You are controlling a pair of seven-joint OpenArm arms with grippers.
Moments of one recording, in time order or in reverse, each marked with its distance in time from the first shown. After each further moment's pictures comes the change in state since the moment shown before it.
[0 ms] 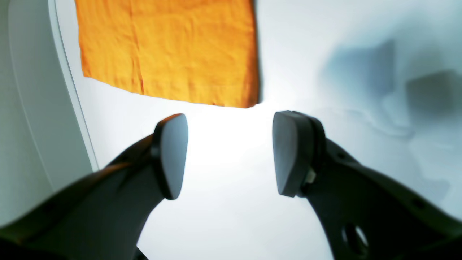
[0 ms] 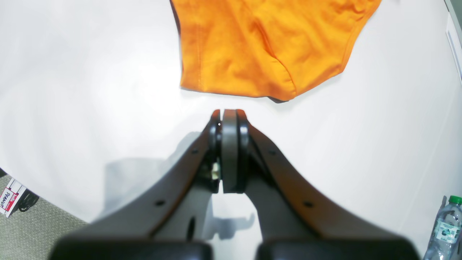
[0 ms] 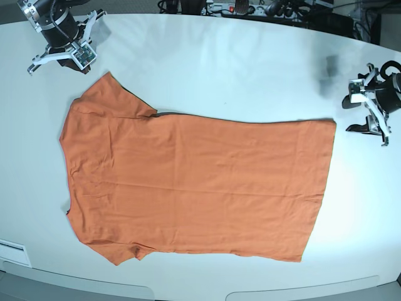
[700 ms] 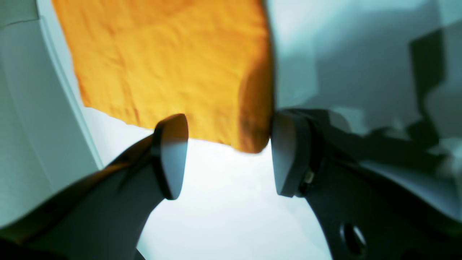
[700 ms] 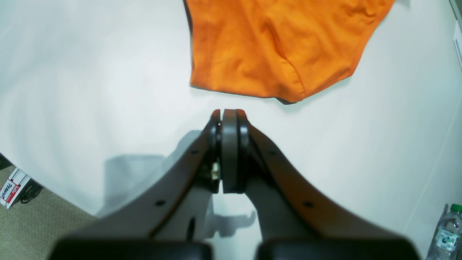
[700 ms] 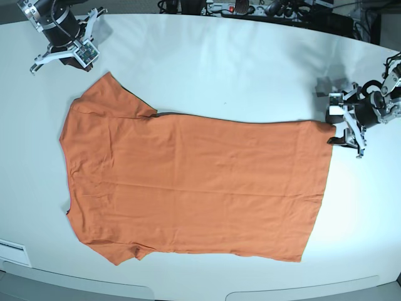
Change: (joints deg) left arm -38.9 5.1 43.3 -13.9 6.6 6.1 -0.6; right arm 0.0 0.0 0.0 0.0 0.0 1.9 0.0
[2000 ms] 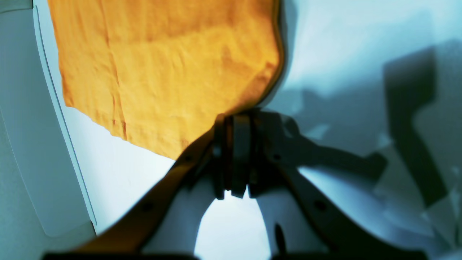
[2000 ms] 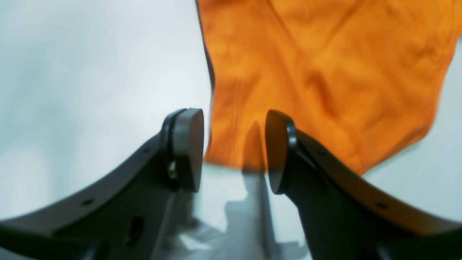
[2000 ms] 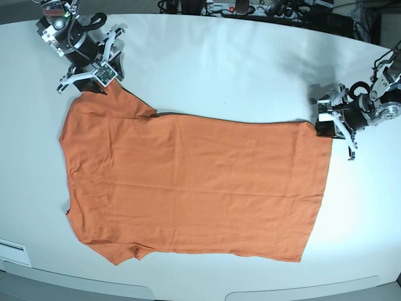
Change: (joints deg) left arm -3.1 2.8 4.1 -1.4 -6.3 -0.7 4.0; right arm 16.4 -0.1 -12.6 -18.8 1.1 5.3 5.5
